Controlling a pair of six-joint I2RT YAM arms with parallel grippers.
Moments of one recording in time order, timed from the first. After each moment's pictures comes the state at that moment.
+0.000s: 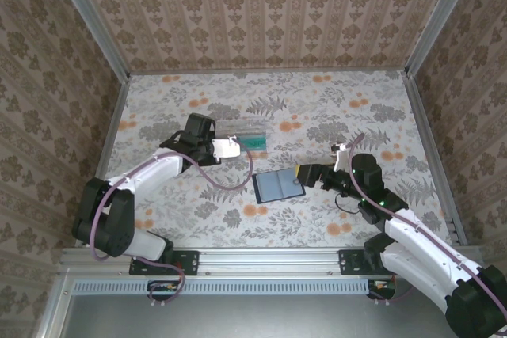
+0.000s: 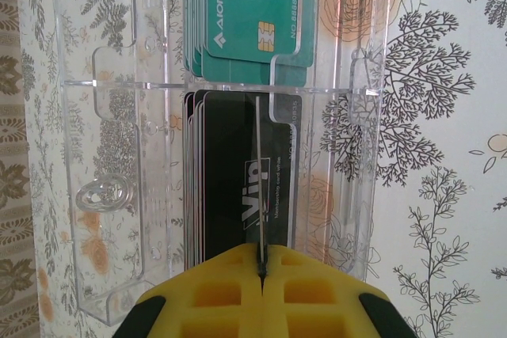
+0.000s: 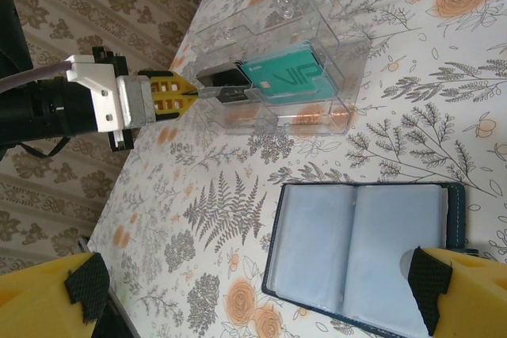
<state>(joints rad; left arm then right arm) -0.48 1.43 0.86 -0.31 0.04 1.15 0.42 0.77 0.36 0.03 -0.39 0.65</state>
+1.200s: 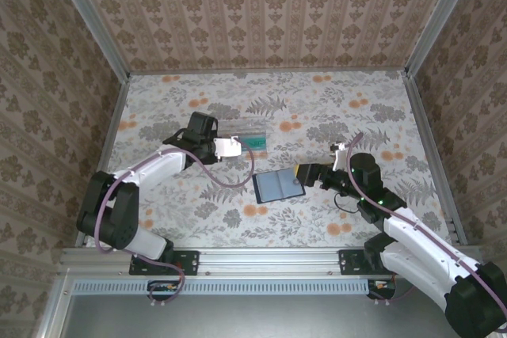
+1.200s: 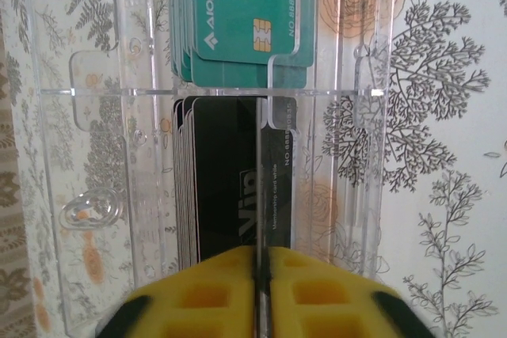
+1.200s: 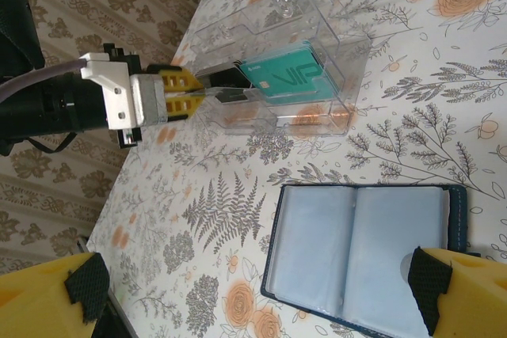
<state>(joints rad) -0.47 1.48 0.89 -0.31 0.03 1.16 0.42 0.79 0.36 0.05 -0.39 0.65</state>
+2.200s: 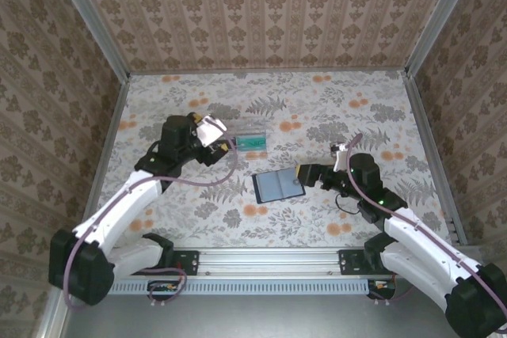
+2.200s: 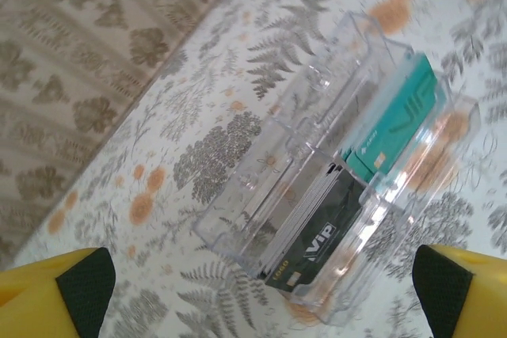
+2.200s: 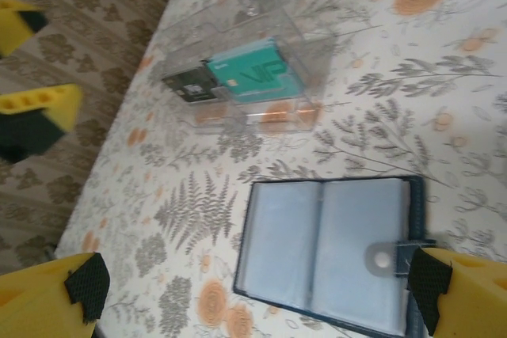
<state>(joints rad) -0.47 1.05 0.77 -0.23 0.02 0.50 0.42 0.78 0.38 -0.04 -0.31 0.62</state>
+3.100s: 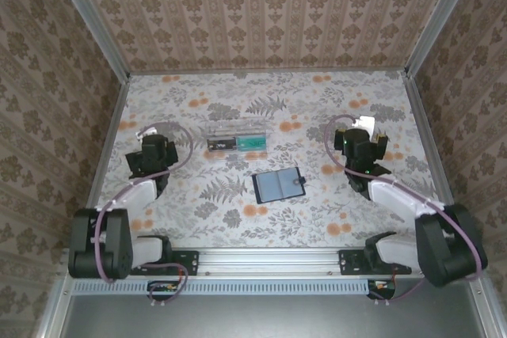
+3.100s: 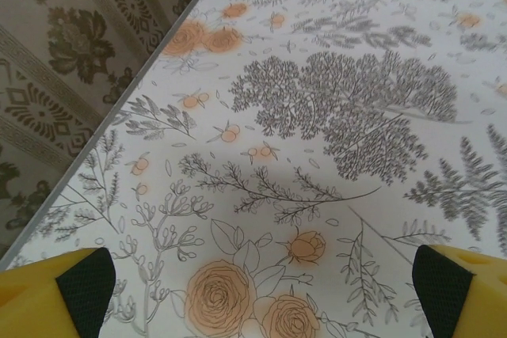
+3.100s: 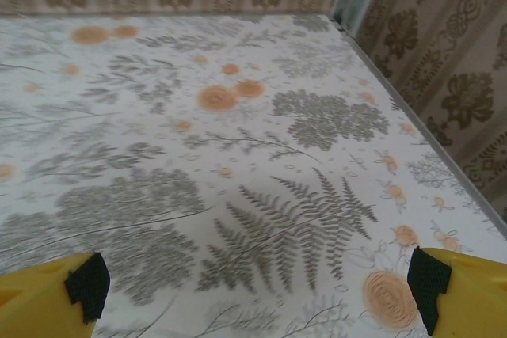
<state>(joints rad) -0.09 1.27 0.45 0.18 -0.45 -0.12 0.23 1.26 0.52 0.24 0.64 0.13</state>
